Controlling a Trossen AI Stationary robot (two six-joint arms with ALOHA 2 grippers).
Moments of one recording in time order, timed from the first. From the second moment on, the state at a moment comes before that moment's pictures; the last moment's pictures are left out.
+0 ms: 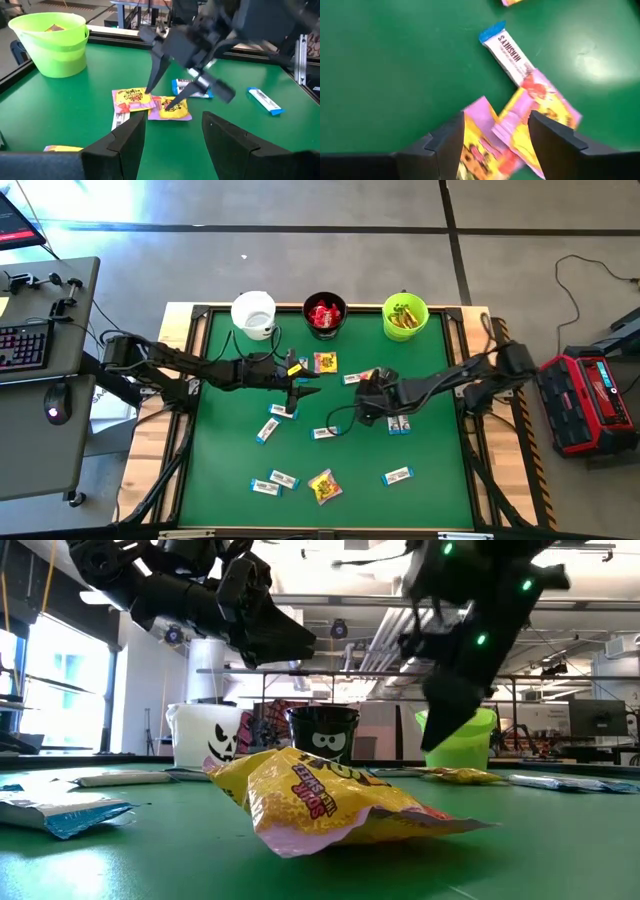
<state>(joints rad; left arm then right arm) 0.06 1.47 0.62 0.56 0.01 -0.07 0.16 1.66 0.93 -0.54 0.52 0.55</state>
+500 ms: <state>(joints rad) 0.06 1.47 0.62 0.54 0.01 -0.08 0.08 1.80 0.93 -0.51 0.57 0.65</state>
